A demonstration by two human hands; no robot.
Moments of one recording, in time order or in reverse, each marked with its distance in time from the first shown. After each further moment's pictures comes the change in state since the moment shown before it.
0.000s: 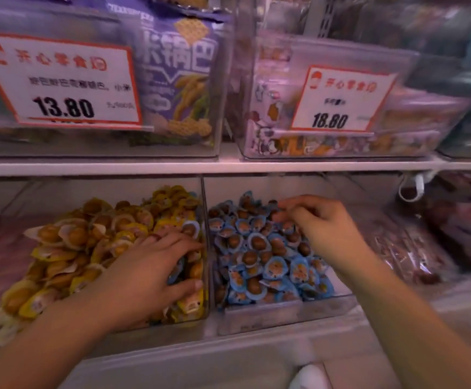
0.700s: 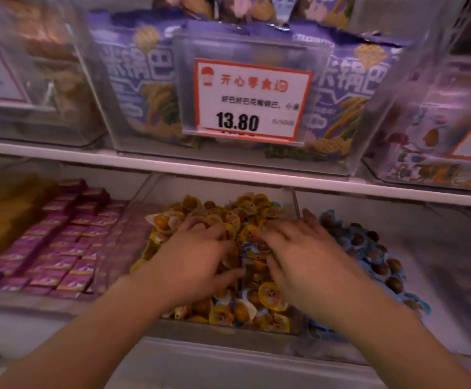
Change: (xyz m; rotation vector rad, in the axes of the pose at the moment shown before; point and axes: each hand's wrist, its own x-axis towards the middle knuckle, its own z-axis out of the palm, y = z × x) left_hand -0.035 -0.038 -0.033 0.254 0.072 -0.129; right_hand -0.025 -0.052 0.115 -1.025 -0.409 -0.733
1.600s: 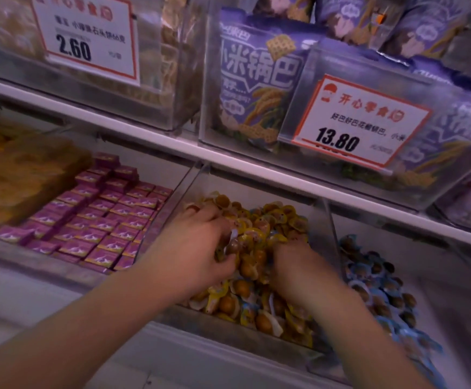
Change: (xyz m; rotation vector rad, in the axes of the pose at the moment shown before) left_hand -0.039 -0.032 -0.003 -0.303 0.292 -0.267; right_hand 0.063 -0.025 0.041 0.037 -0.326 0.263
